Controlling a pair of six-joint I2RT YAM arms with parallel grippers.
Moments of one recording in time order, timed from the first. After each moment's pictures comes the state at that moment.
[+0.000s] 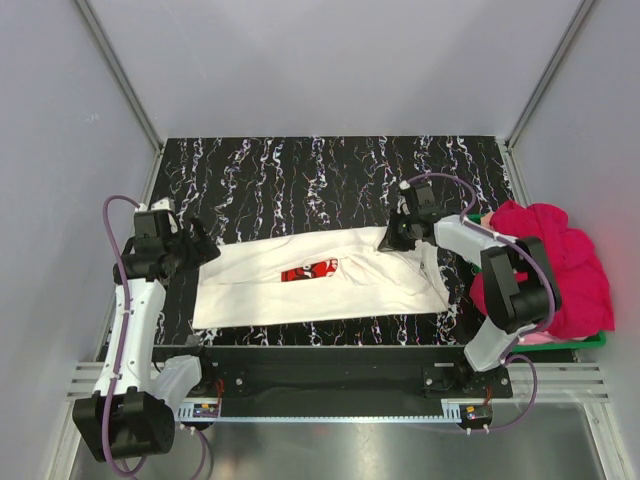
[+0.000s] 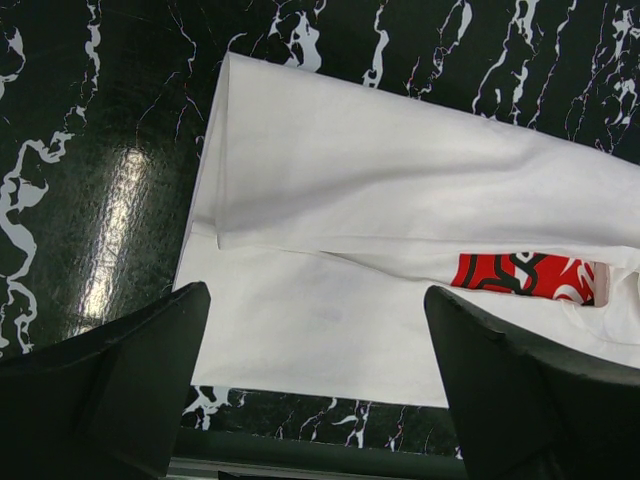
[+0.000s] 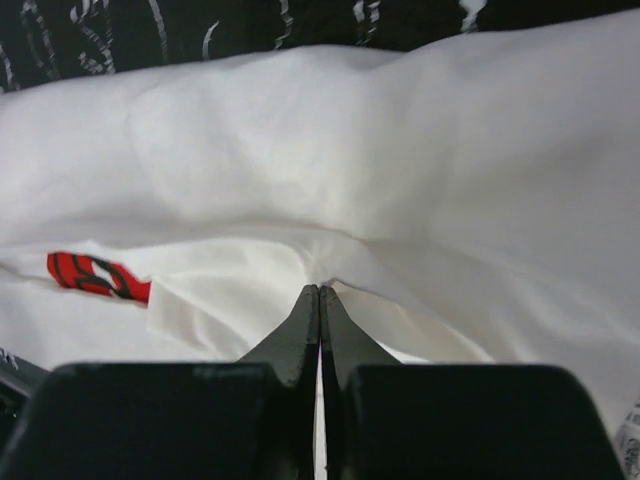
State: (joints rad) left arm 0.12 0.94 0.86 -0.78 0.10 -0.36; right arm 0.29 1.72 1.02 -0.28 -0.27 0.48
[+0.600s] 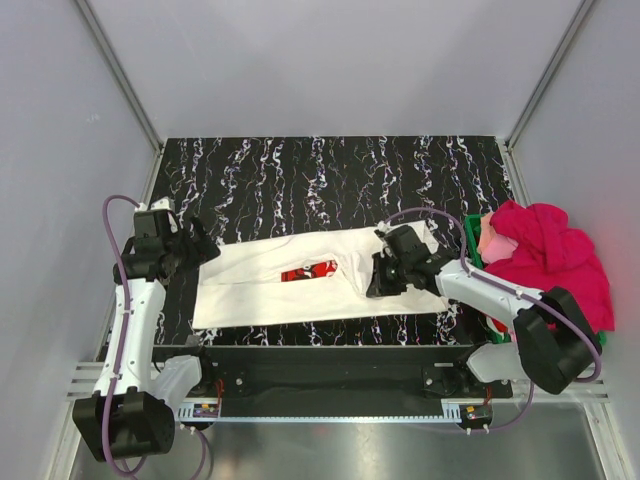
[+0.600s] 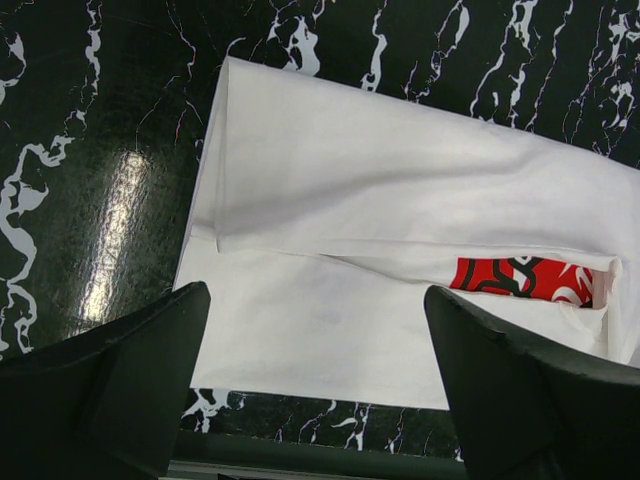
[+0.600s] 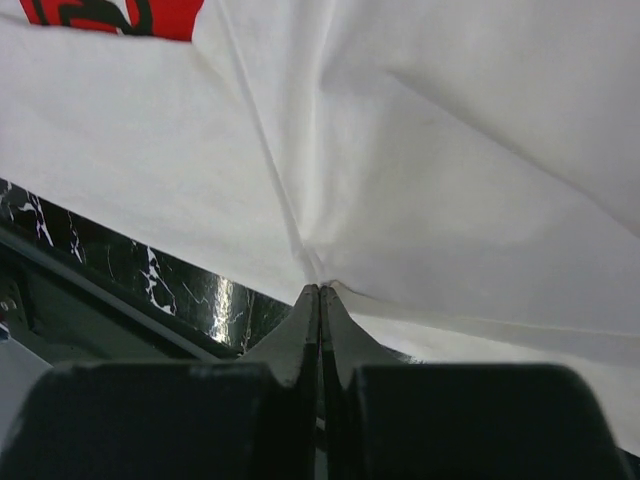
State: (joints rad) left arm 0.12 0.94 0.86 -0.77 0.10 -0.36; right arm 0.58 1.34 0.73 -0.35 -0.23 0.52
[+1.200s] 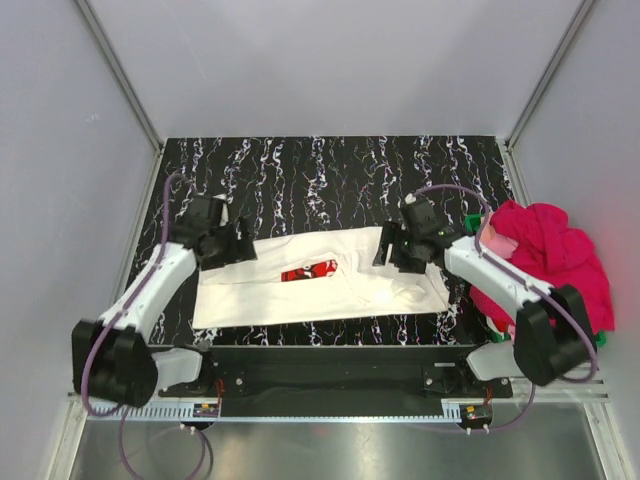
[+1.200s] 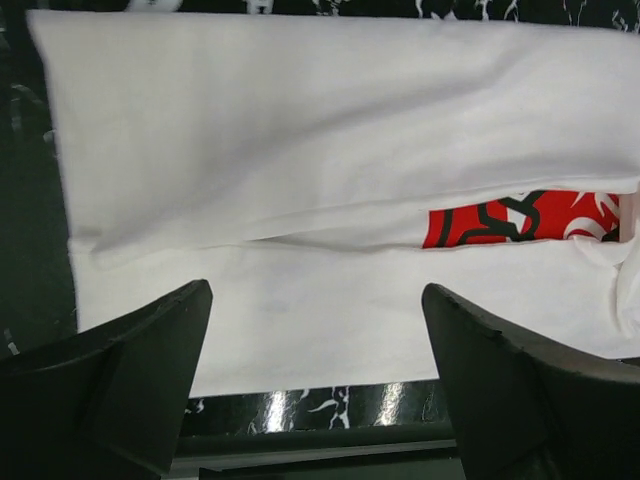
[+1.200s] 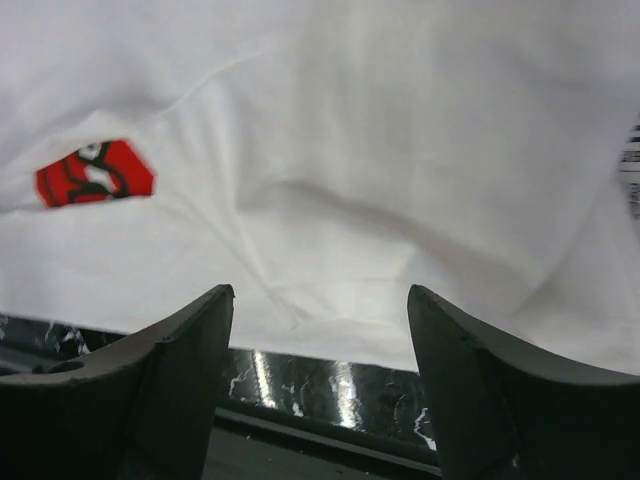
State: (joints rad) left arm -0.15 1.16 0.90 -0.73 0.04 -0.40; right arm 0.51 1.32 0.90 -0.54 -0.08 0.63
